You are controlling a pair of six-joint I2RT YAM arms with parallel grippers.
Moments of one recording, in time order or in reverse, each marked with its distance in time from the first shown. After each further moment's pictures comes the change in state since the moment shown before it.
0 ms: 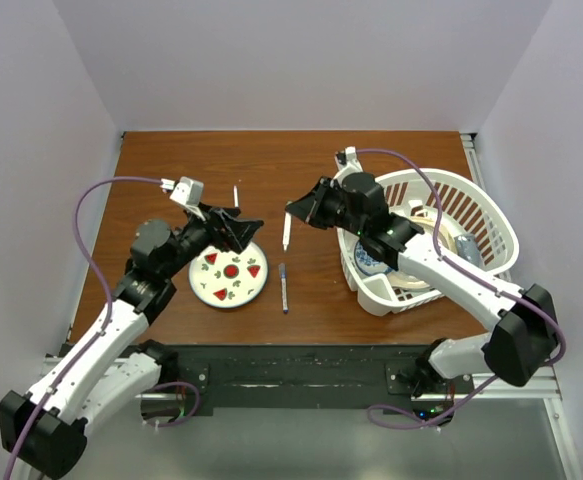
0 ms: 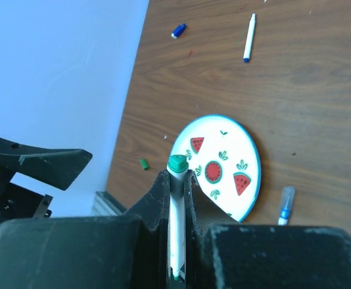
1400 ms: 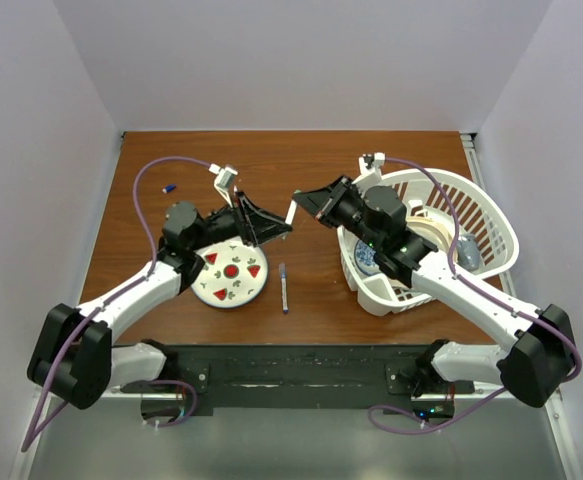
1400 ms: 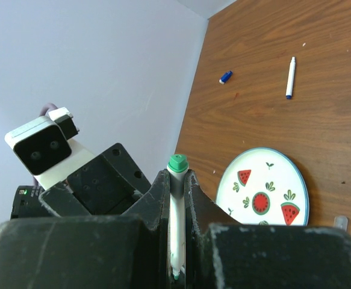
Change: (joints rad) left arm -0.002 0.430 0.002 0.584 0.507 -0.401; right arm 0.000 -0.139 -0.166 0.257 0.065 0.177
